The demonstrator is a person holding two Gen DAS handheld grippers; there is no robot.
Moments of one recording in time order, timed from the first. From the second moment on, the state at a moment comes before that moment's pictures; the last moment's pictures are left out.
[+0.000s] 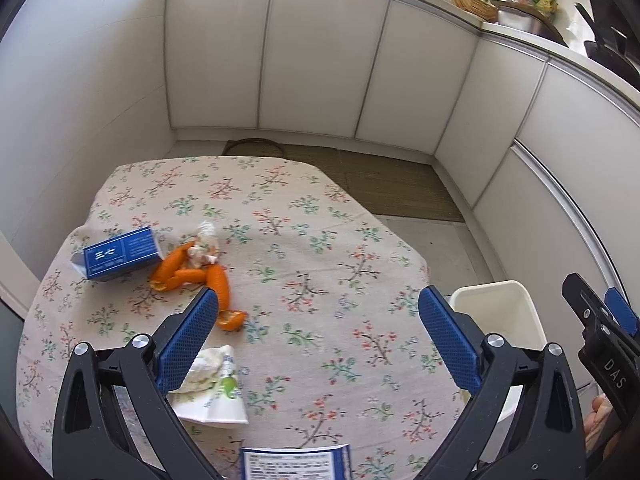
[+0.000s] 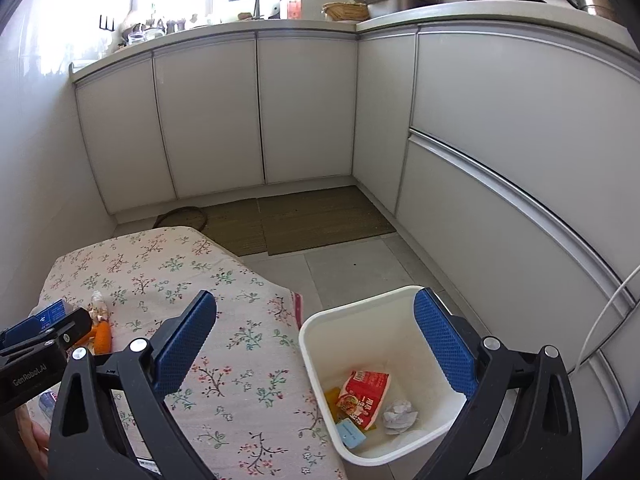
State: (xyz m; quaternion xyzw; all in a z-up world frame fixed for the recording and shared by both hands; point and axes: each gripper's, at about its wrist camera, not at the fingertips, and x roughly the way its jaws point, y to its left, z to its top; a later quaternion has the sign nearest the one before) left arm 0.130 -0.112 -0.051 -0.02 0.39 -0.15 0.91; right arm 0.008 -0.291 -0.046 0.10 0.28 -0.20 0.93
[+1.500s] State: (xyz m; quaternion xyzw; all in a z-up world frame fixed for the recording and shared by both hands) left arm 0.265 0.029 -0.170 0.26 0.44 -0.05 0.86; right arm 0.156 -0.097 -0.122 -0.04 0.40 0.02 0.91
